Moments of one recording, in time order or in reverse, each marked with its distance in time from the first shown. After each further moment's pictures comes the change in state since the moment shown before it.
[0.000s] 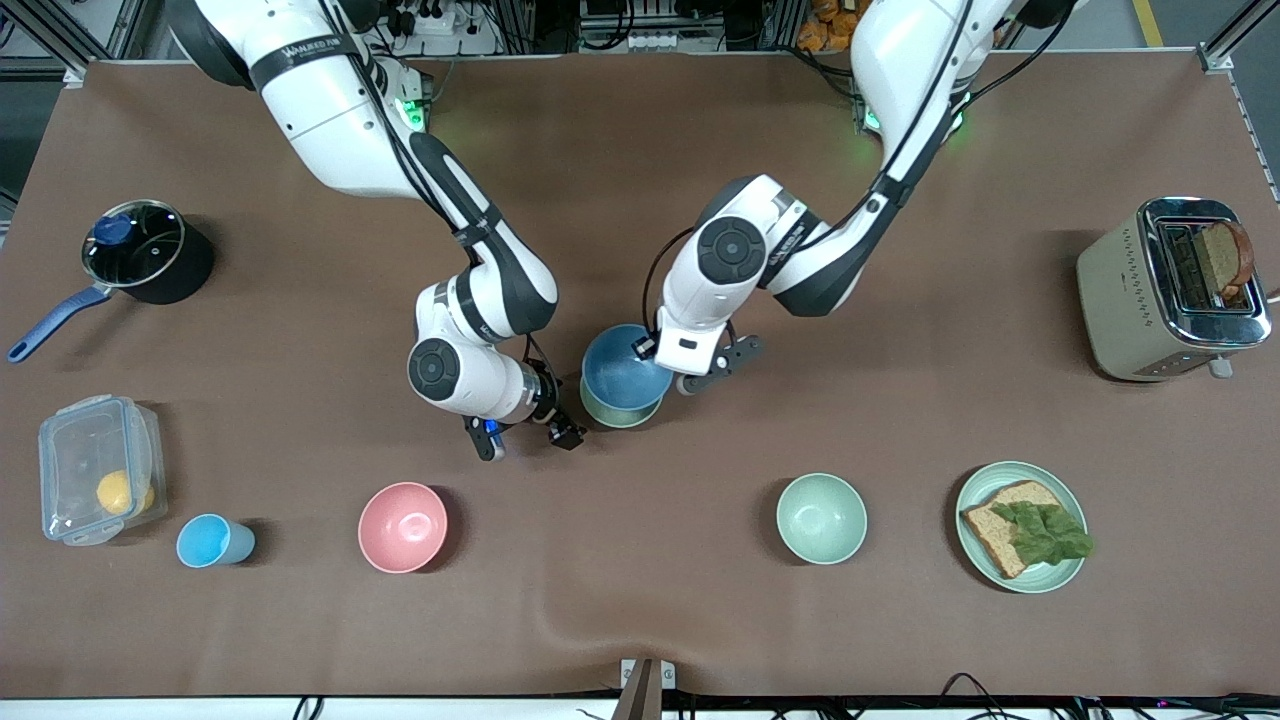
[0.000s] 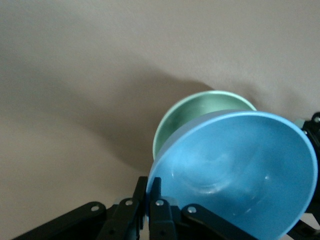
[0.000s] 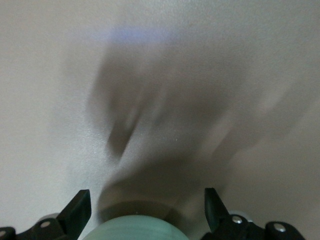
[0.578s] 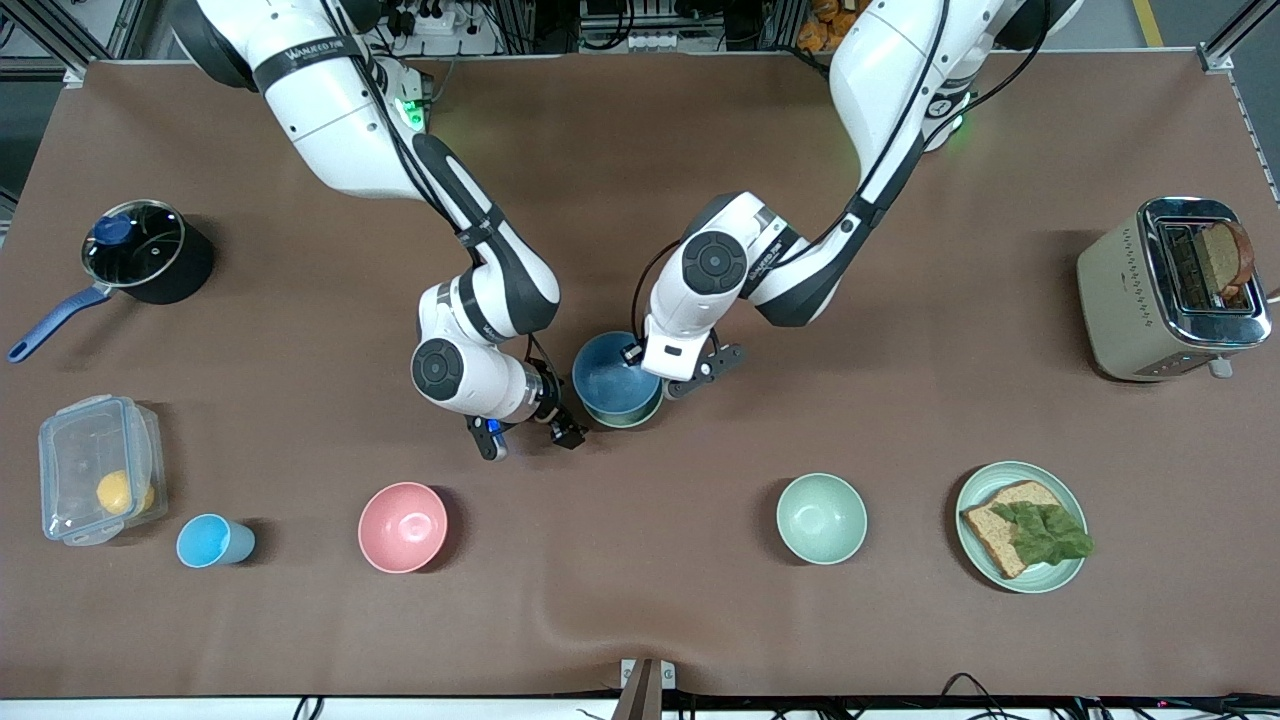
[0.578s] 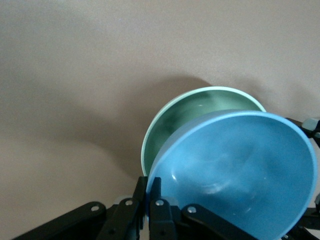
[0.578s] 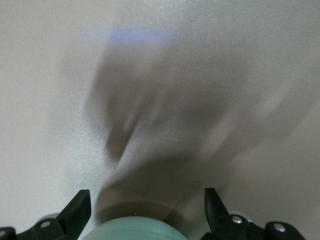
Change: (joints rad) left arm -0.016 0.062 0.007 0.008 0.018 0.071 0.000; right arm 0.002 0.002 0.000 0.001 0.000 0.004 0.000
